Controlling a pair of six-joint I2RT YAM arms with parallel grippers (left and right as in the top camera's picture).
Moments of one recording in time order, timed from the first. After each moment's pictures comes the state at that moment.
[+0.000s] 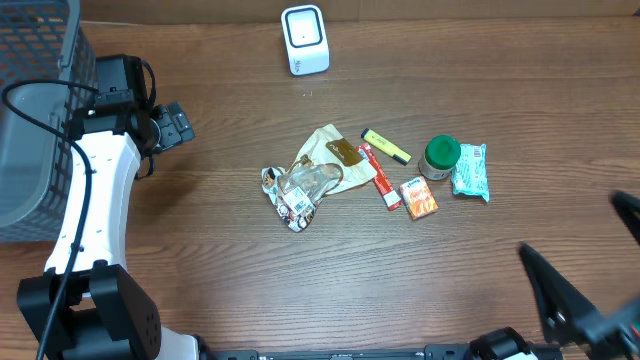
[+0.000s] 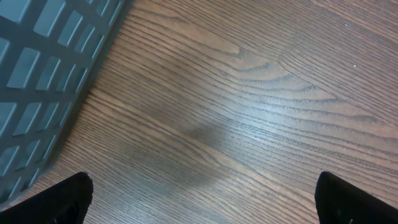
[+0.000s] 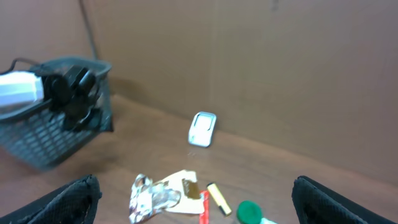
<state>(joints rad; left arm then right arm) 0.13 1.67 1.40 -0.86 -0.14 -0.33 0.34 0.81 1.94 -1.31 -0.12 -0.04</state>
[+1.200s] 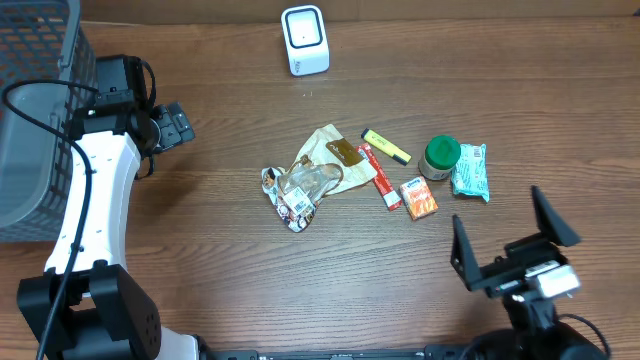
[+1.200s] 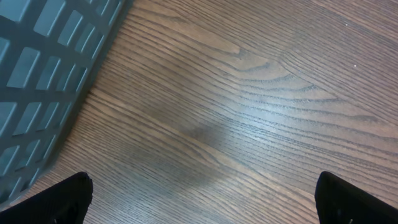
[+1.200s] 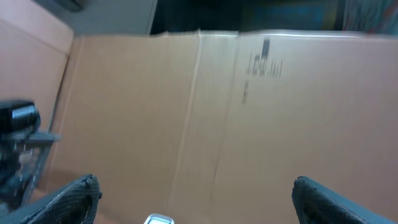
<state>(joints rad) 0.13 1.67 1.40 -0.86 -0.14 -0.33 0.16 0.02 0.22 0.32 -0.23 -0.07</state>
